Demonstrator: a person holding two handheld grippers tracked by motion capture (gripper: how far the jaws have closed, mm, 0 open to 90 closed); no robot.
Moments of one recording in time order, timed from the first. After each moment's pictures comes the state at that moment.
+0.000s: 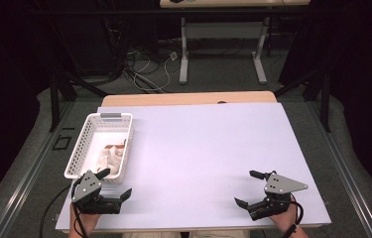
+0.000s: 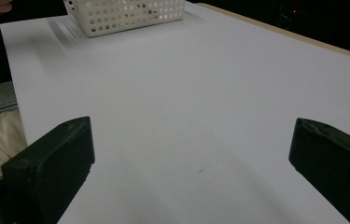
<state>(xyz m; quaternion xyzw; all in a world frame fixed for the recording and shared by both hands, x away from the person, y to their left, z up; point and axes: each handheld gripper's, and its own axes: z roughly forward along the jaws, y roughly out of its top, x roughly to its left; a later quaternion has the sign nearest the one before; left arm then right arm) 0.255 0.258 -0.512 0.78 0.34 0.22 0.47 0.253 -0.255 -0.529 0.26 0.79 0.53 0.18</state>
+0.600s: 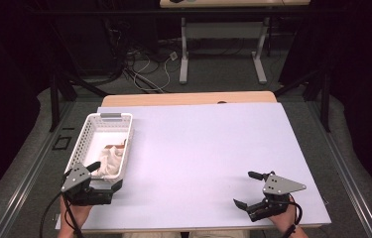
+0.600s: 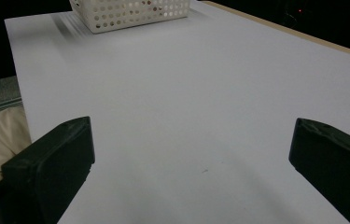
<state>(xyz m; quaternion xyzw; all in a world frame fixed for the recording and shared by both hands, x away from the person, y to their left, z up) 0.270 0.279 -0.497 0.77 0.37 0.22 0.47 0.253 -0.253 -0.530 0.25 0.79 0.52 0.18</state>
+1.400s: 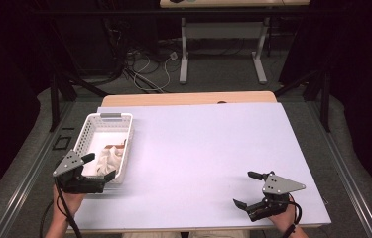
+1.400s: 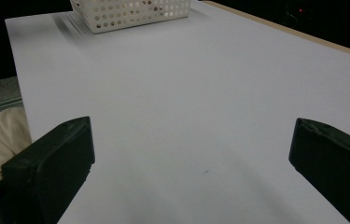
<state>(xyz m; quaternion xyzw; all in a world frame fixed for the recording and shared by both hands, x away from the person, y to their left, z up) 0.297 0.299 -0.481 0.78 0.37 0.20 0.46 0.252 -0.251 -0.529 0.25 0.79 0.52 0.18</state>
